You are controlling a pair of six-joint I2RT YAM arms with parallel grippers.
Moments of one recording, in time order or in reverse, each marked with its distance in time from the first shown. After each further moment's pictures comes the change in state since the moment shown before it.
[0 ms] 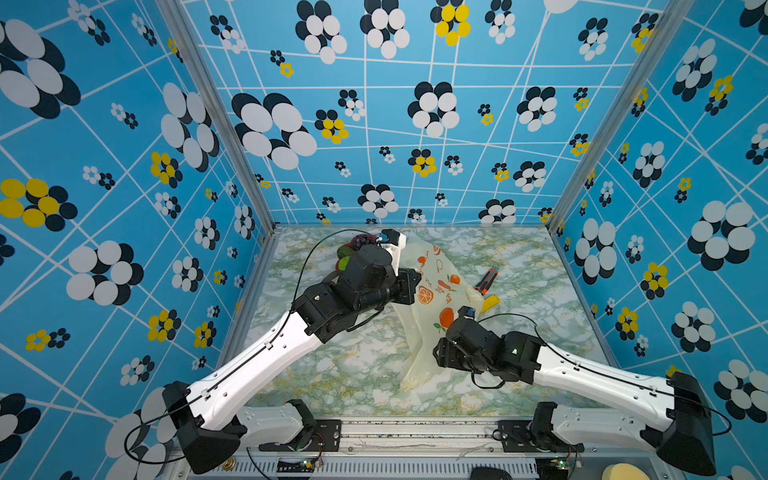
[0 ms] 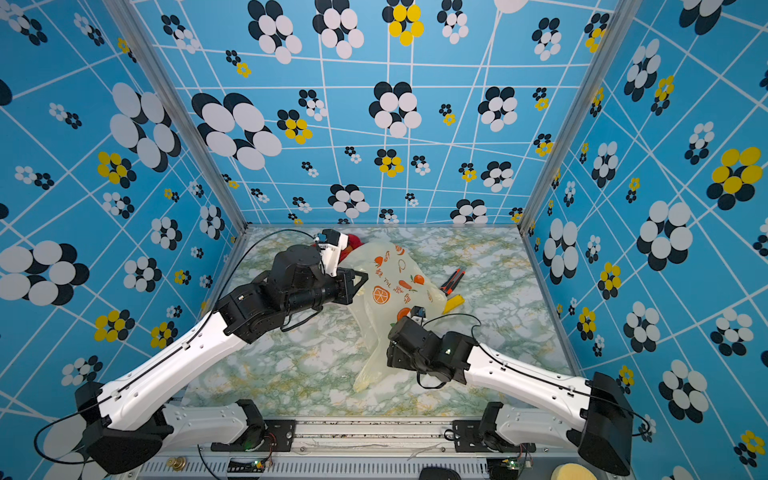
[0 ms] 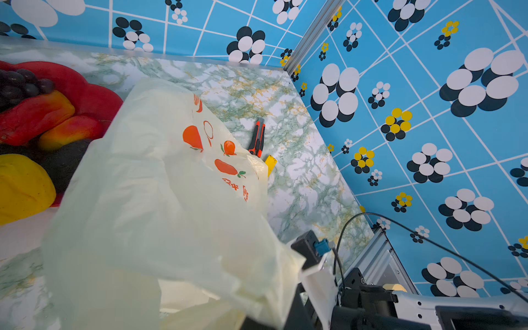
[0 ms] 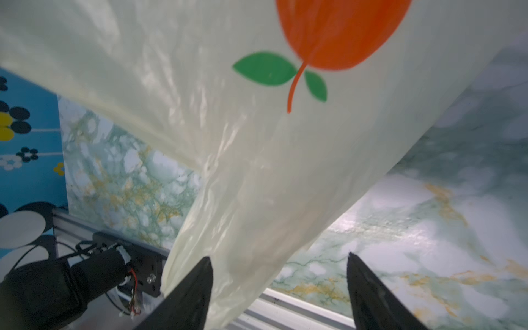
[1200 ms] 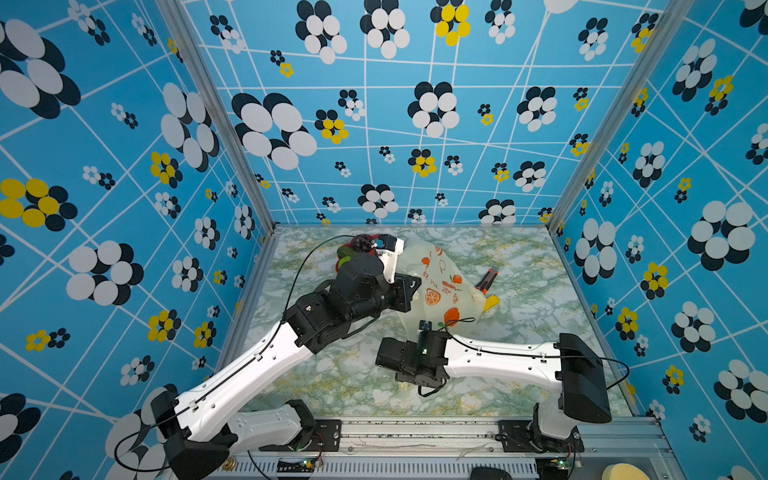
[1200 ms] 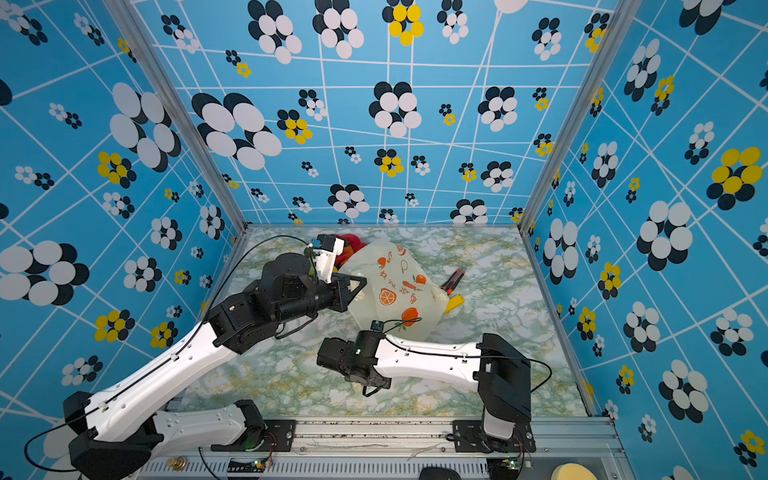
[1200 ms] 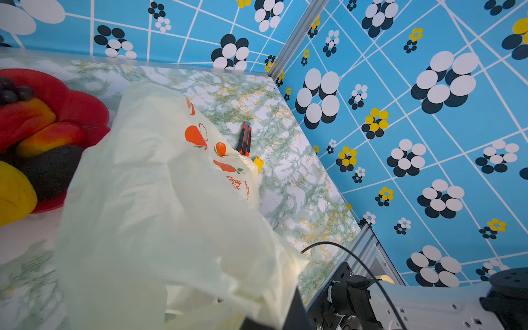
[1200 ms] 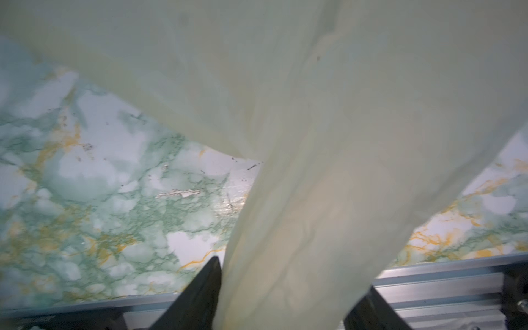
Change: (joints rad) left arm -0.021 -0.096 -0.070 0.045 0.016 0.008; right arm 0.170 0.553 0.471 -0.386 0.127 0.304
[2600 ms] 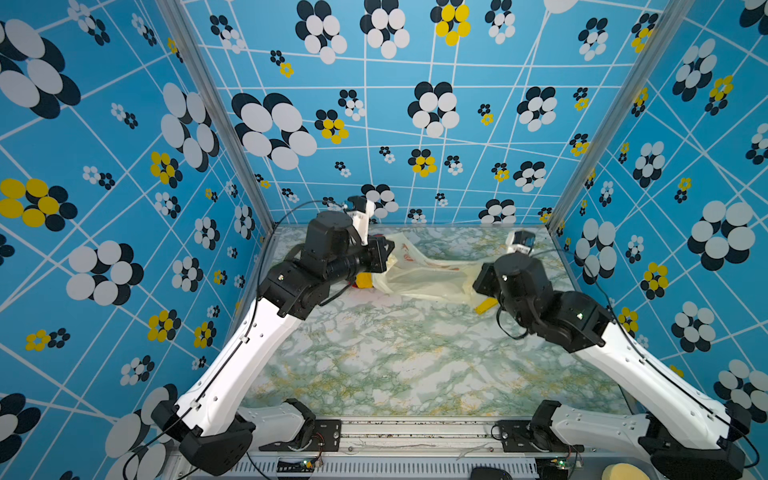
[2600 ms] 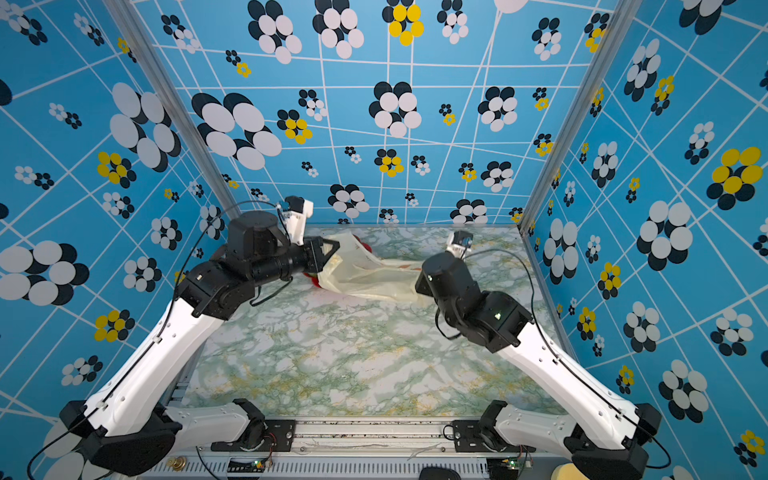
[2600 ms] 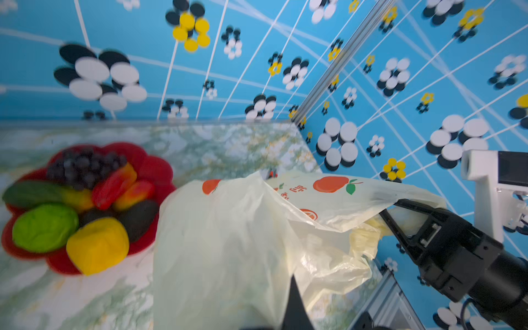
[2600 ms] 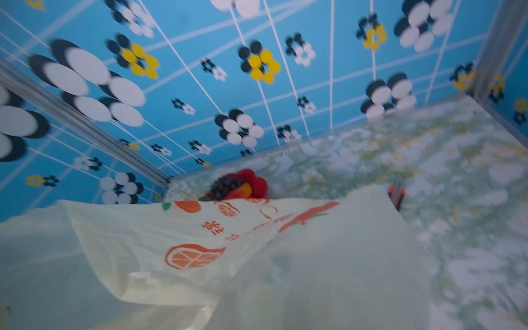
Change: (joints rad) left arm 0.279 0.169 0.476 -0.203 0.130 0.135; right arm -0.492 -0.500 0.285 0.416 0.312 -0.872
